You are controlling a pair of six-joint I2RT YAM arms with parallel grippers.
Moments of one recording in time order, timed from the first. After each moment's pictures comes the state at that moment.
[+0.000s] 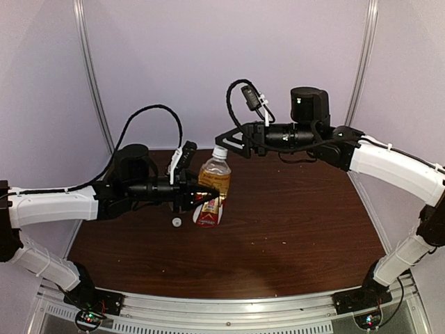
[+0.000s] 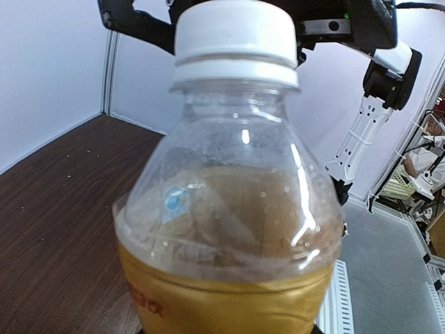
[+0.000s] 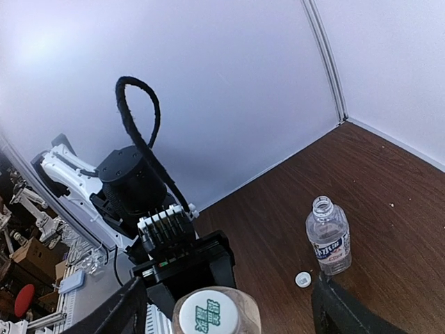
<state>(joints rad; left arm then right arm) -0.83 1.32 0.83 0.32 0.59 -0.19 0.81 1.51 1.45 -0.11 -0.53 0.35</state>
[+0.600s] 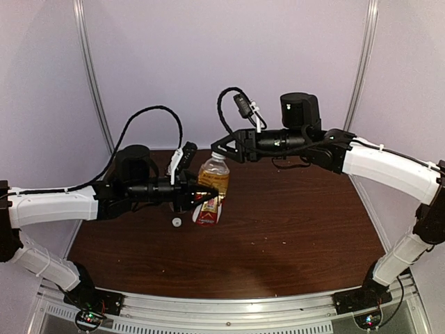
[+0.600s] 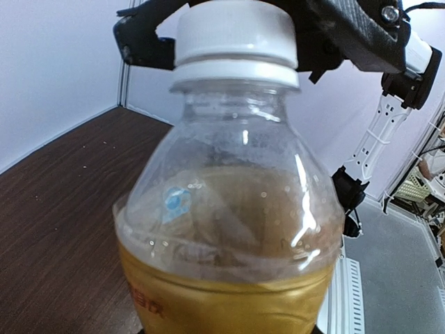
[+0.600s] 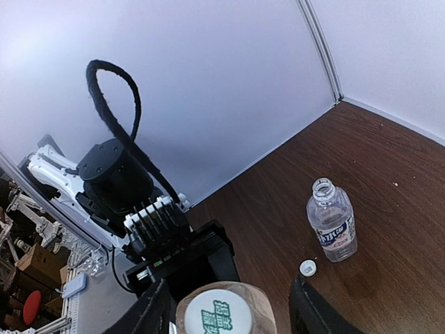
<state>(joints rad) -0.83 1.32 0.83 0.29 0.53 -0.18 0.84 1.55 1.45 -0.12 -0.48 0.40</state>
